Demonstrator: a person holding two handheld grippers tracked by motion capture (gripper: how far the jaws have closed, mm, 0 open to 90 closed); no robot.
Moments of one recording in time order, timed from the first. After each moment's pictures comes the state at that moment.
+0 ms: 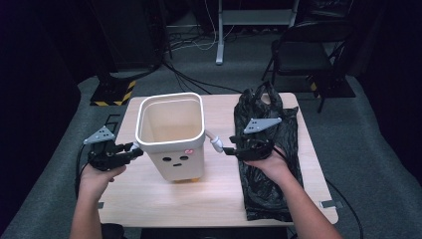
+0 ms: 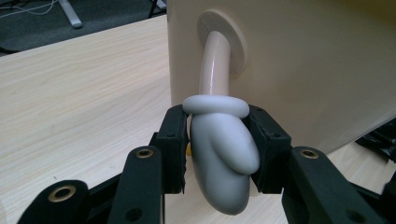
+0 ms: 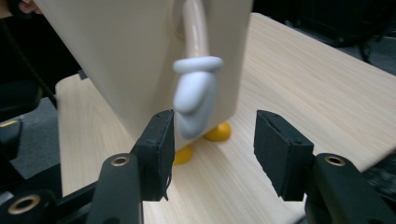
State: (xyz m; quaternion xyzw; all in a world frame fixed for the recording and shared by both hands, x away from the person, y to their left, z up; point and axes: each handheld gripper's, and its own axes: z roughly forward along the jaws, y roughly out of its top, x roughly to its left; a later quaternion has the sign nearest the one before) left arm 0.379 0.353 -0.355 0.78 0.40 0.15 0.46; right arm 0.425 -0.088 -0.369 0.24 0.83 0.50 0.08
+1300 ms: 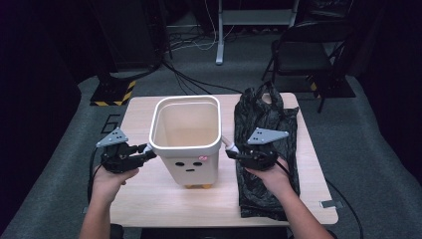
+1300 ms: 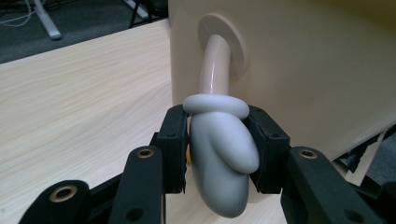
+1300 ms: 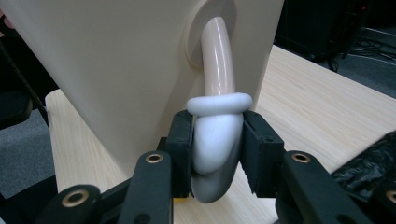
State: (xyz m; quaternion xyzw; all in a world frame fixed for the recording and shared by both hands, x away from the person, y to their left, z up) left arm 0.369 0.313 -0.349 0.78 0.37 0.14 0.48; right arm 0.388 -0.092 -0.368 0.26 0.80 0.52 0.13
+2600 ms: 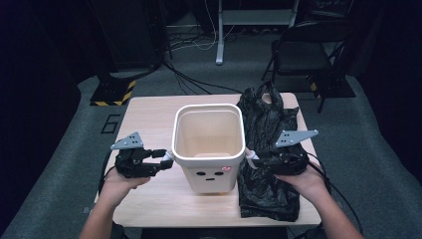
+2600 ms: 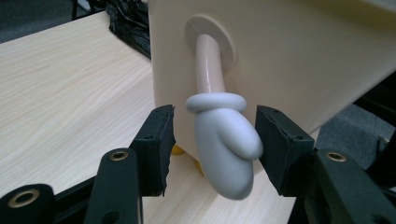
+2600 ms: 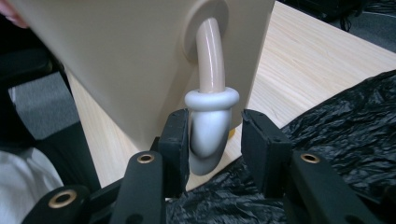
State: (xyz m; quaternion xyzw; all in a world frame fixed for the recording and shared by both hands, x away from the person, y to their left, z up) left arm 0.365 0.285 -0.350 0.81 0.31 0.08 0.49; right arm 0.371 -0.157 -0.349 0.27 0.84 0.46 0.10
